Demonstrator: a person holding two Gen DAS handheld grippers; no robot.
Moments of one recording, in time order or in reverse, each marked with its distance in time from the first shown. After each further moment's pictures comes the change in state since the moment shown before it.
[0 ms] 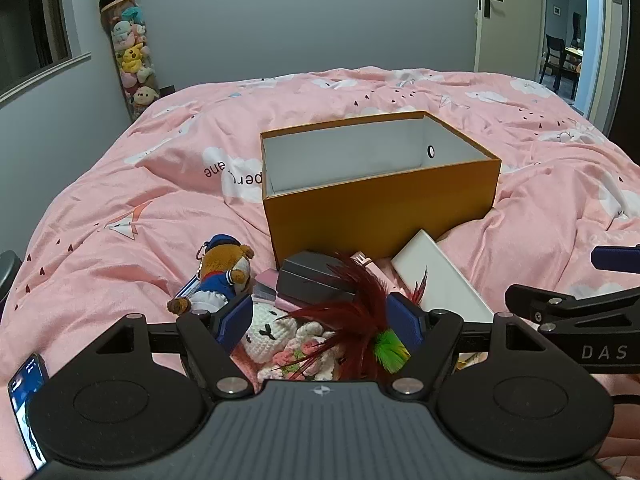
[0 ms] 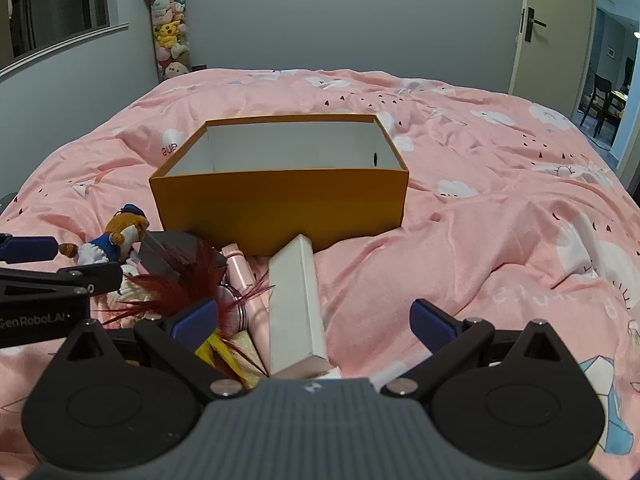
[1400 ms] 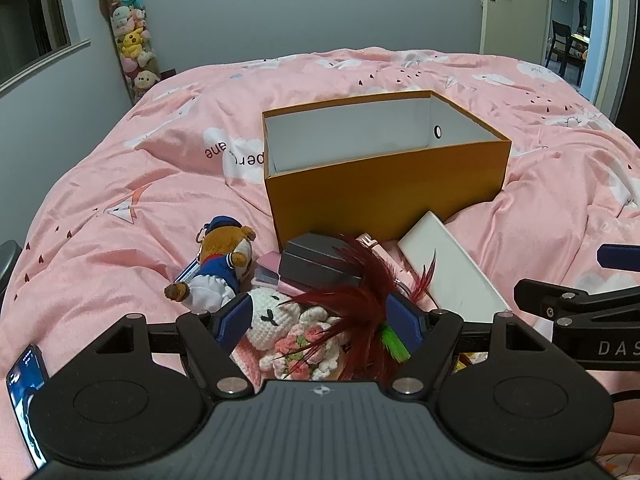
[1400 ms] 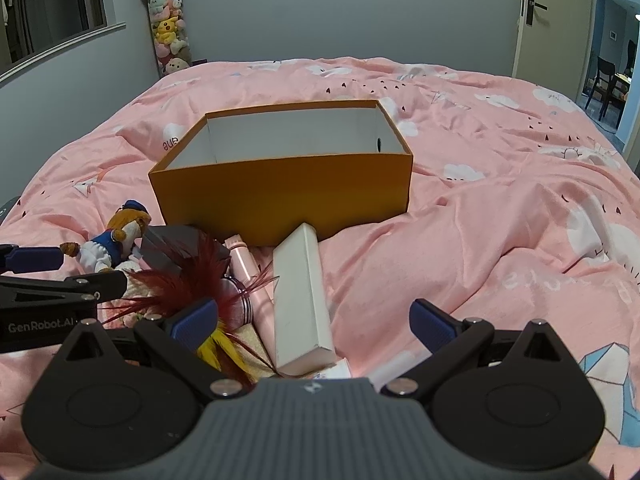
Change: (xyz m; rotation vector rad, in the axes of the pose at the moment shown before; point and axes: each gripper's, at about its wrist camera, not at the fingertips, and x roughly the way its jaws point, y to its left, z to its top) left arm 0.013 0.000 -0.003 -0.001 0.060 0.011; right arm 0.010 -0.005 -0.002 0.029 0.037 0.028
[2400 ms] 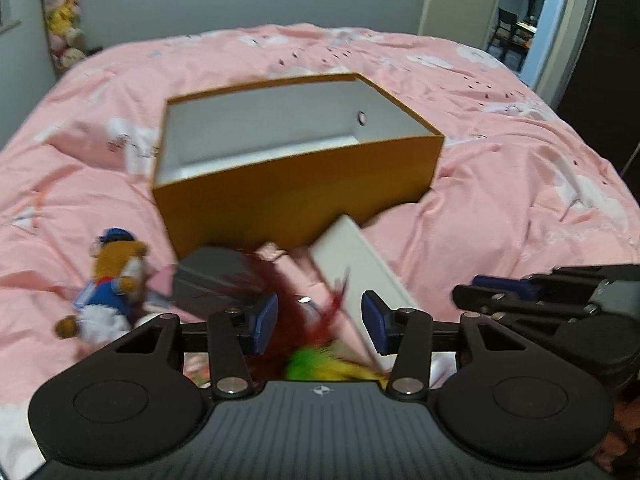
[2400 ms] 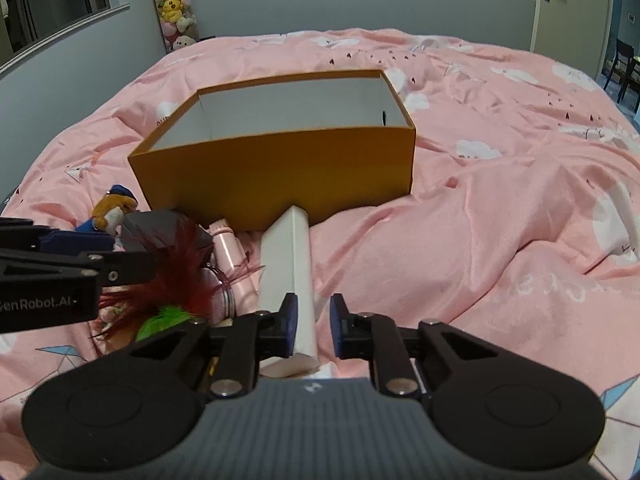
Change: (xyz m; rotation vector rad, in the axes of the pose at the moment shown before) left arm 0.044 -0.034 0.034 0.022 0.087 -0.251; right arm 0.041 -0.028 0.009 0.001 0.091 0.057
